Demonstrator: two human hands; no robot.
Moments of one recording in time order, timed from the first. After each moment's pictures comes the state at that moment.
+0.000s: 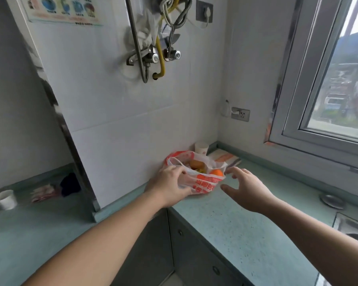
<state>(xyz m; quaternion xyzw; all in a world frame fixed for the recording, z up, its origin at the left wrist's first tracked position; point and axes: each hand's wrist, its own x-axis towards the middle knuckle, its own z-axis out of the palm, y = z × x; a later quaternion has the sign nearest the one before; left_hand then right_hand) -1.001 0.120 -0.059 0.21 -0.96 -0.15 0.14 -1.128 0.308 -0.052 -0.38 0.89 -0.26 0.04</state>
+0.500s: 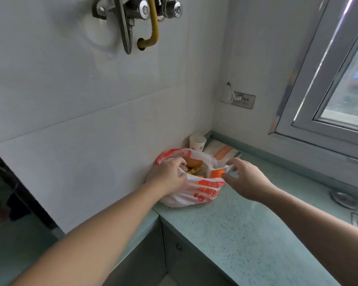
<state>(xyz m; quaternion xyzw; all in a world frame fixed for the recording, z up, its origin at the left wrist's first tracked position) -1.134 -0.034 -0.119 0.15 -0.96 -0.21 0.13 -1.233 0.173 -0.093 -0.30 0.92 -0.23 0.06</state>
